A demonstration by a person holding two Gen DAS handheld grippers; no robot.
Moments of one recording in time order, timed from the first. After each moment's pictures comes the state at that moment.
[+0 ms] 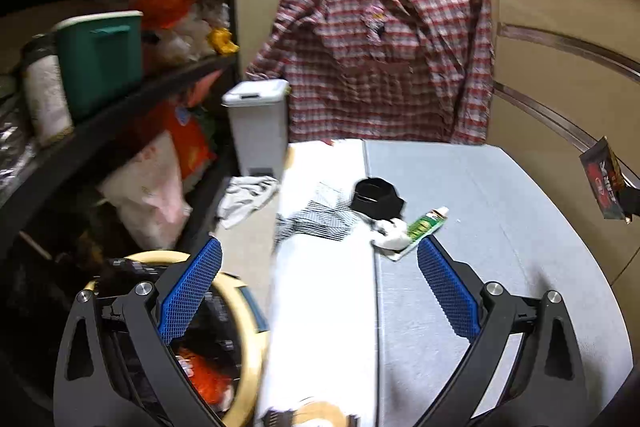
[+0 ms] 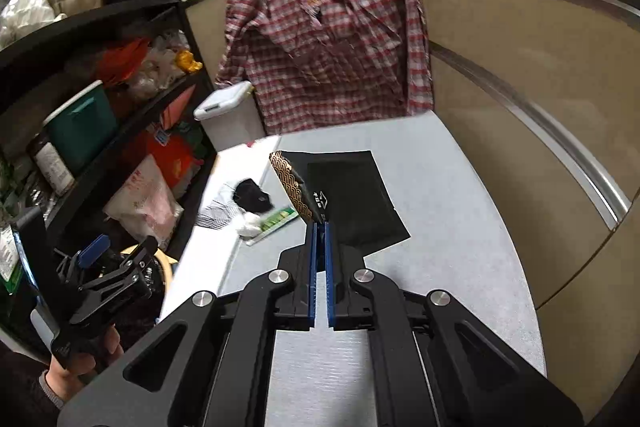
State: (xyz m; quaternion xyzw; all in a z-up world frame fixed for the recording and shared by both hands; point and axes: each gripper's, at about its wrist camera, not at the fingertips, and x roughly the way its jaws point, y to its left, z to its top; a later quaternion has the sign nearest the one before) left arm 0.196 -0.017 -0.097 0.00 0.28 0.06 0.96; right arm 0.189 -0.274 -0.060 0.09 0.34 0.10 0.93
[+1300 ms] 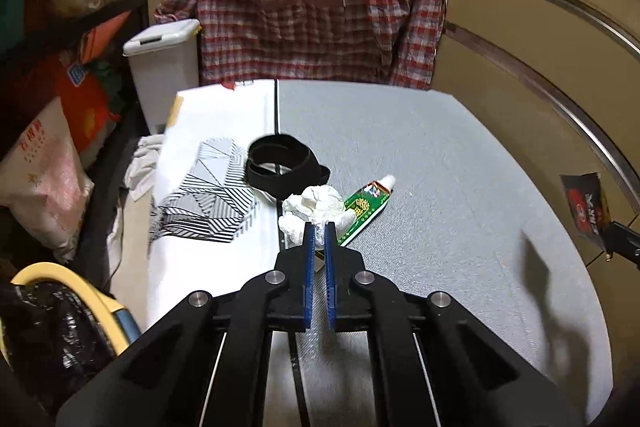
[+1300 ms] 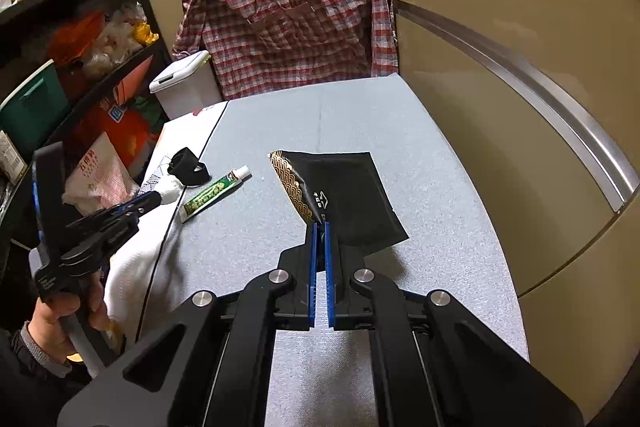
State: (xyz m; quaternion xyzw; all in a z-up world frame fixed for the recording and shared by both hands) left arm 0.285 -0.044 -0.147 -0.03 0.37 -0.07 0.92; right arm 0.217 -0.292 -0.101 0.07 0.39 0.05 0.92
